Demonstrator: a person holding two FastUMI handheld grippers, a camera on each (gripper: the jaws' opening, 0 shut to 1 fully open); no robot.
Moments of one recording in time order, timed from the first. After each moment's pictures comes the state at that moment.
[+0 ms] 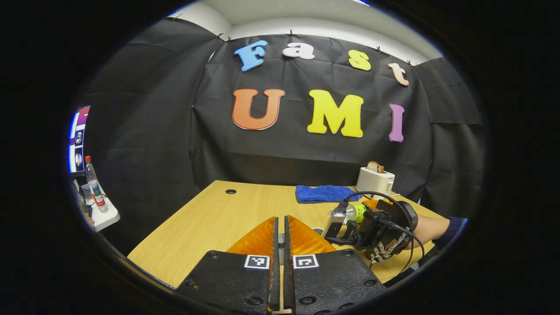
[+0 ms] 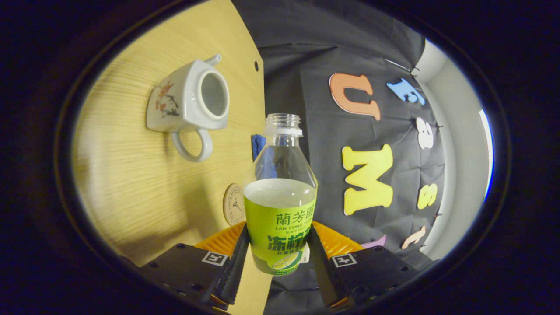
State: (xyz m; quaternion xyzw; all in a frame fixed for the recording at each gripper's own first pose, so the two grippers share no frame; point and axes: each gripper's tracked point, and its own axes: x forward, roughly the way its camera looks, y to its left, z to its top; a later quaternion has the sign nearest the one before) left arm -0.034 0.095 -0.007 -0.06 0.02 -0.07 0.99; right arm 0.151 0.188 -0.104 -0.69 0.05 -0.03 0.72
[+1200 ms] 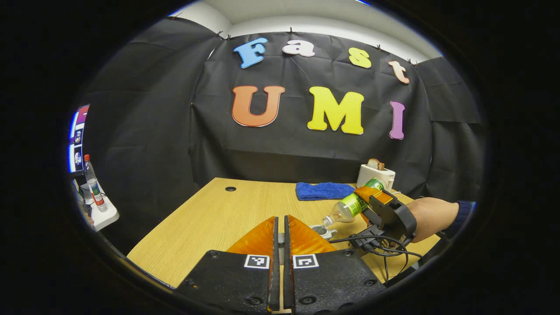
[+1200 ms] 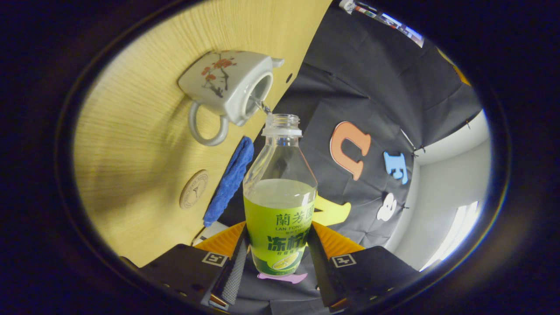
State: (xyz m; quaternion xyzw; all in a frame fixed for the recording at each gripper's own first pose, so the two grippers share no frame) left arm -0.031 0.097 -0.012 -0.06 0.03 -0.07 0.99; right arm 0.148 0.217 -0.066 -0.85 -0.08 -0.05 0.52
